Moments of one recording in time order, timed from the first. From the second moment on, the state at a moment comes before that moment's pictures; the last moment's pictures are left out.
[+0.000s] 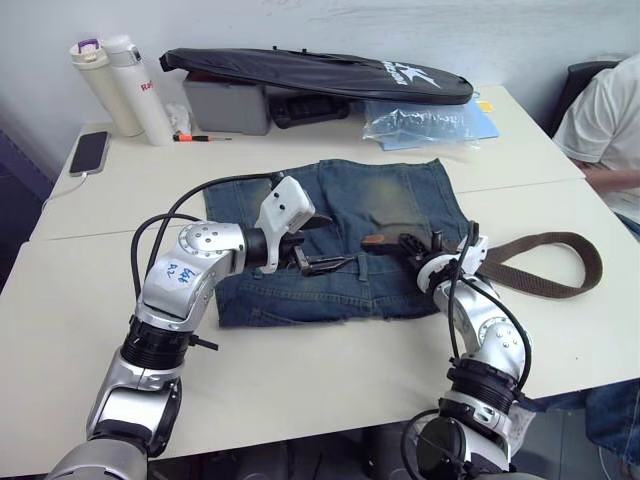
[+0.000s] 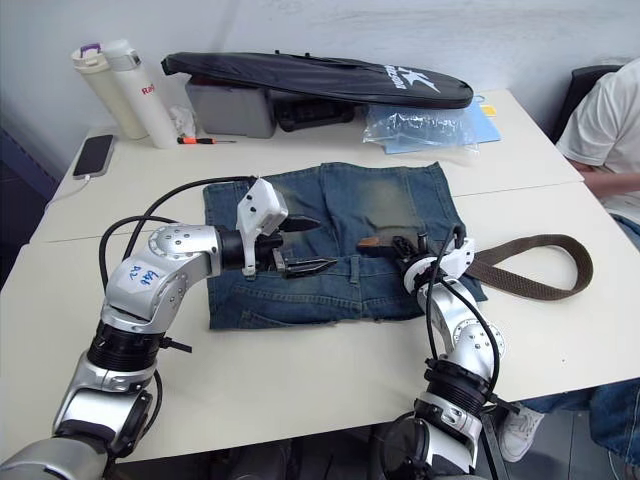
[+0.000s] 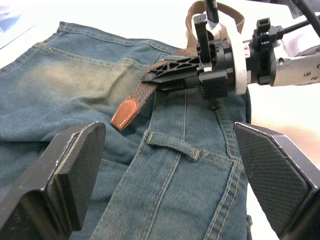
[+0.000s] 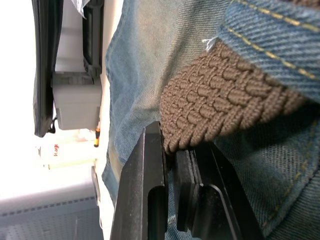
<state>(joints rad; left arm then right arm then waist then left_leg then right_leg) -0.66 0.45 -0.16 -0.19 -0.31 0.76 -0.77 -0.47 0.12 -0.64 -0.01 1.25 0.84 -0.39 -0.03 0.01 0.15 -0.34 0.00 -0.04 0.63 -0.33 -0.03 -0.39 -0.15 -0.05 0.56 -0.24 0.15</state>
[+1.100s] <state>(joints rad) -0.62 0.63 -0.17 -0.21 -0.34 0.69 -0.97 -0.16 -0.18 -0.46 -0.03 1.37 0.89 0.16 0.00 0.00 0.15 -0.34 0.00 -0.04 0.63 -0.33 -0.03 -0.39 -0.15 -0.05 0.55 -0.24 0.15</state>
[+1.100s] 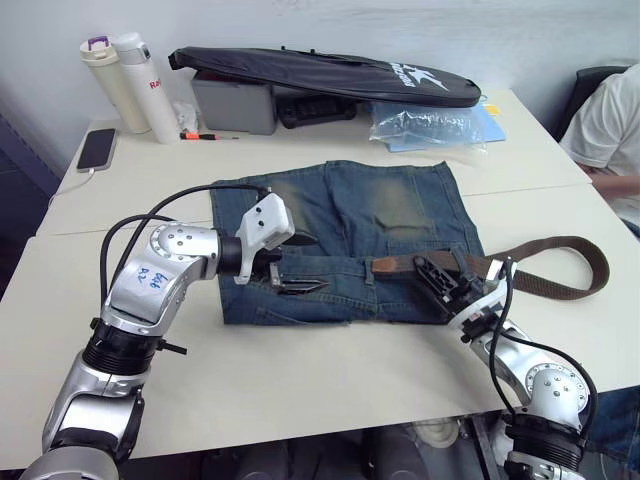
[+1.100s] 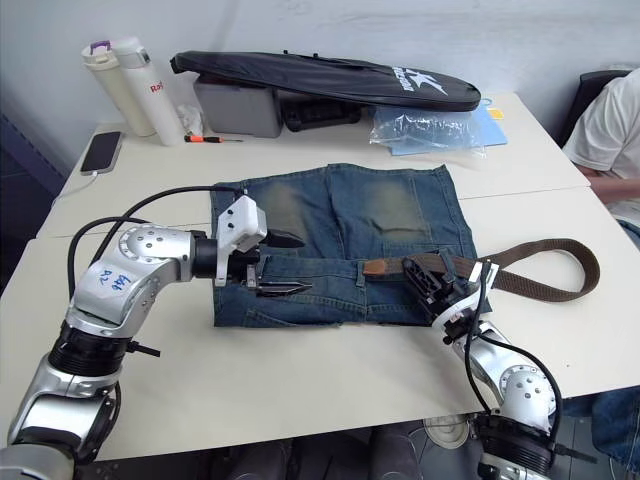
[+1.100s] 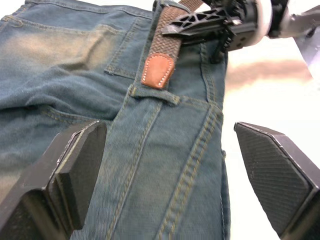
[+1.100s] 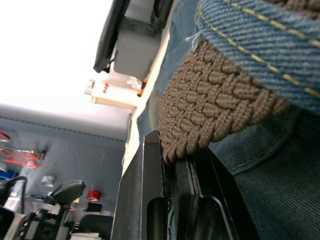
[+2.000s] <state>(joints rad) -0.61 0.67 -0.18 -0.20 -0.33 0.63 -1.00 -0.17 -0.25 -0.49 -0.04 1.44 0.87 -0.02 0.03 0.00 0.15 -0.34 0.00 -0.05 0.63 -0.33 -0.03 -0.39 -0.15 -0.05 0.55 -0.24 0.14</state>
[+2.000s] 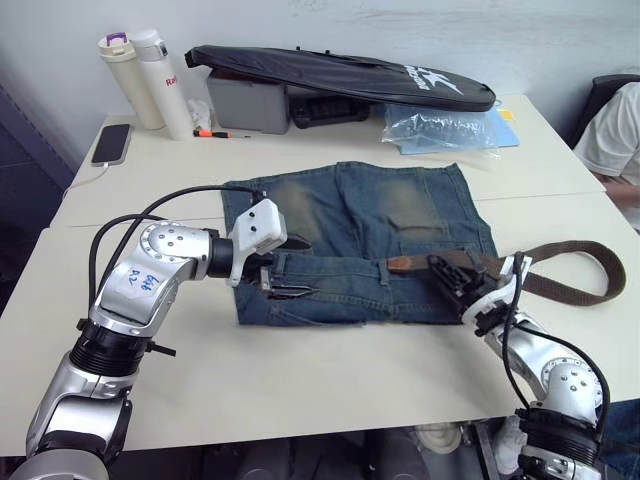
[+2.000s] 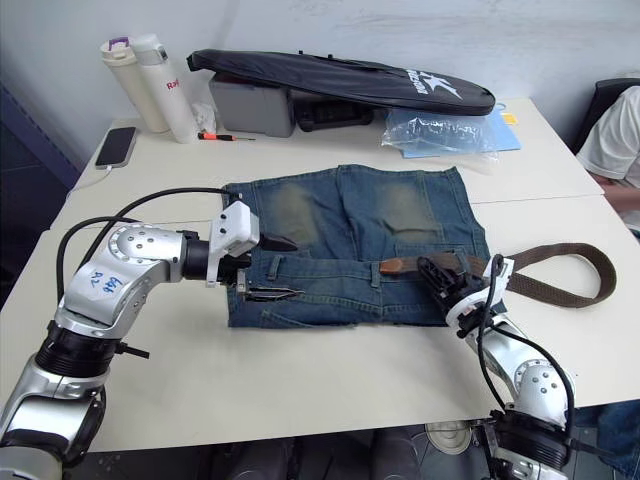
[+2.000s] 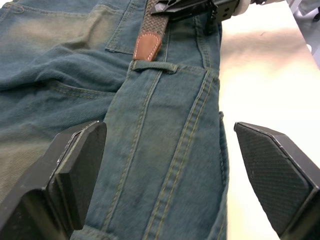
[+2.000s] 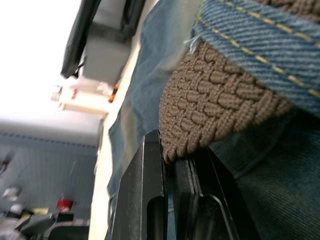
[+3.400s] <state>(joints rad) -0.60 0.65 -0.20 -0.20 -0.31 0.63 -0.98 -0.19 -0.21 -0.37 -0.10 1.59 0.85 -0.20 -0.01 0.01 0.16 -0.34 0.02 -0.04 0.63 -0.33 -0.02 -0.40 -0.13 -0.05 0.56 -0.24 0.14</state>
